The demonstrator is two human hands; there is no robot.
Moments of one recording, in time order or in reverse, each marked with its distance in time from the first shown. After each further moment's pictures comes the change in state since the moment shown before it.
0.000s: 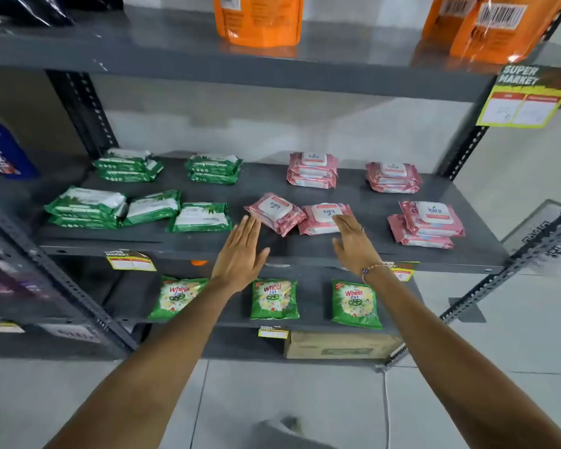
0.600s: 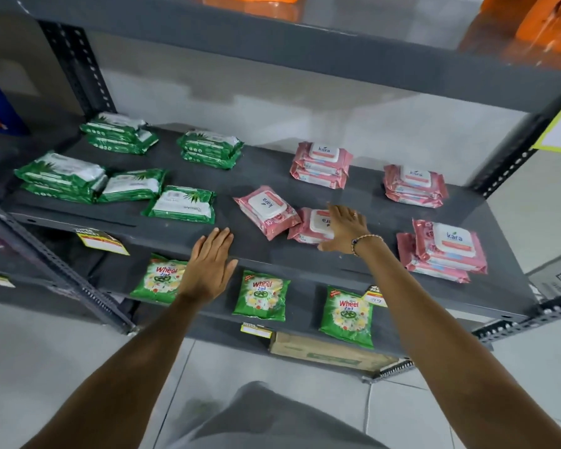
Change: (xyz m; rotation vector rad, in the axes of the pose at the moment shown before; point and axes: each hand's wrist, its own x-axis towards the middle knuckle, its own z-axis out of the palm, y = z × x) left_hand -0.009 -0.013 0.043 0.055 -0.012 -0.193; right_hand 0.100 0.045 0.005 -0.311 -0.420 0.011
